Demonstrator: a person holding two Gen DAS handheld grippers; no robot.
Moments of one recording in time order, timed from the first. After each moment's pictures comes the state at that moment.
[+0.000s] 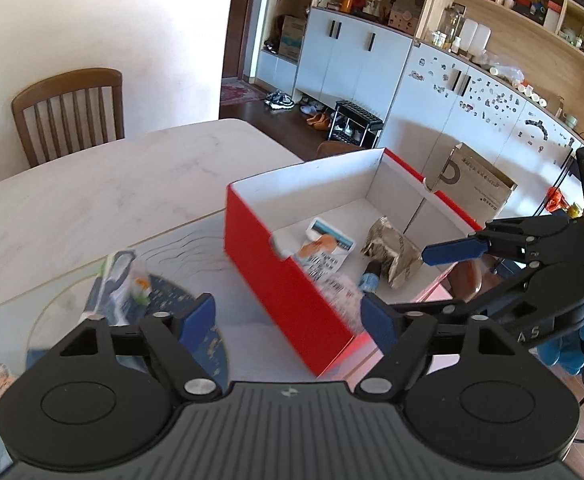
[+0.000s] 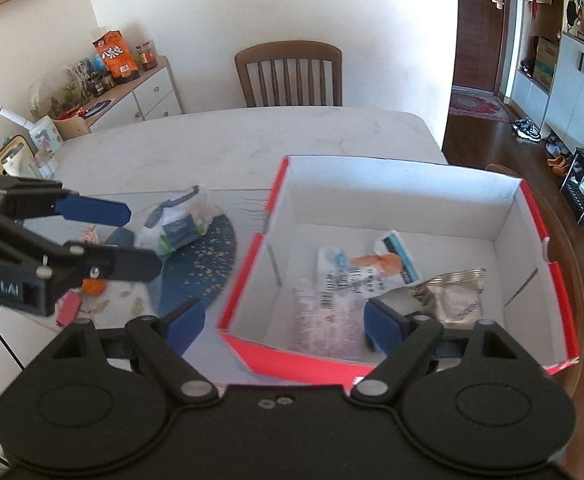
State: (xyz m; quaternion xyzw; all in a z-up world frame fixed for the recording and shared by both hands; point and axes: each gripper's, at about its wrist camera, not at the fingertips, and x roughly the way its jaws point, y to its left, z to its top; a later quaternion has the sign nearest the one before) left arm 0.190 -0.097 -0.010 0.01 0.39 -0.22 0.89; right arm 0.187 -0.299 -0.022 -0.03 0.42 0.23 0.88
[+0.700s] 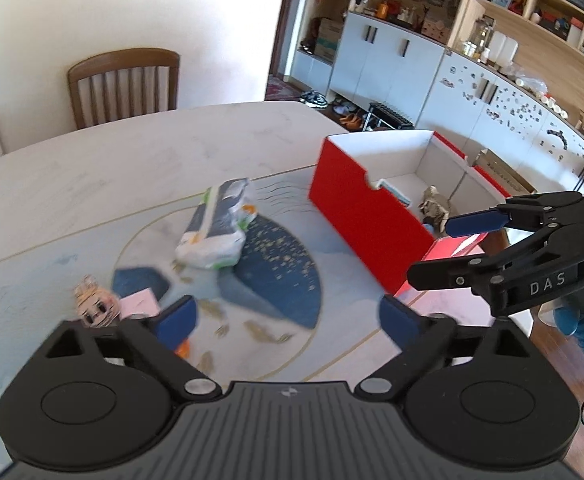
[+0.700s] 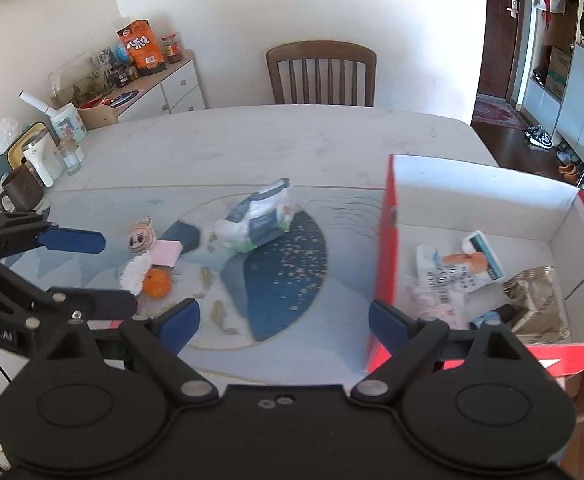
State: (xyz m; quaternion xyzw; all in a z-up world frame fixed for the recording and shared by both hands) left arm 0.129 0.020 -0.032 -0.02 0.40 -0.18 0.90; right arm 0.144 -0.197 -0.023 -0.03 0.42 0.24 0.88
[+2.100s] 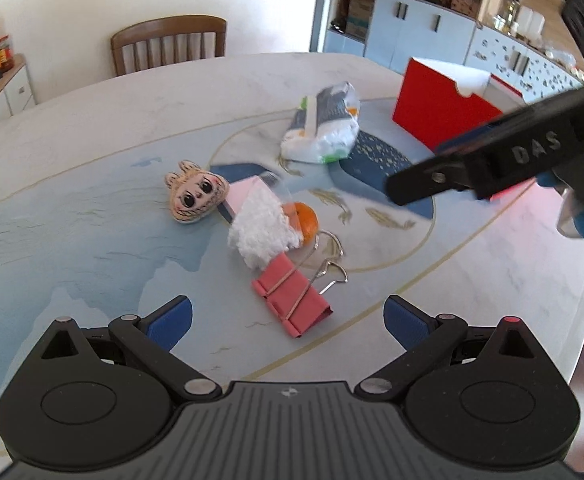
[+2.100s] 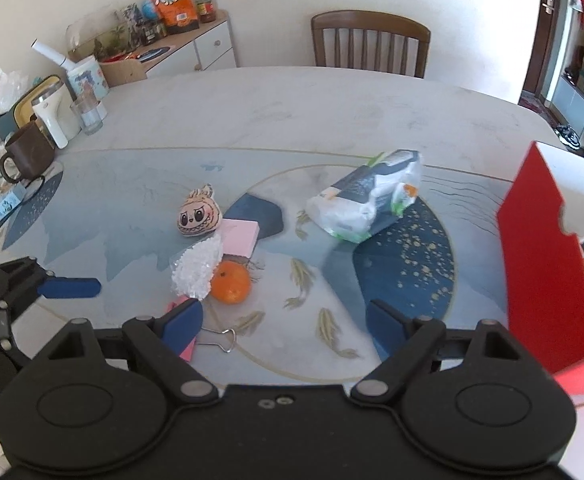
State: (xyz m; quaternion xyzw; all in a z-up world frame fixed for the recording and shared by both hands) left arm 0.097 0.105 -0.126 0.02 0.42 -0.15 0.90; right arm 0.150 -0.065 -0.076 -0.07 0.45 0.26 0.85
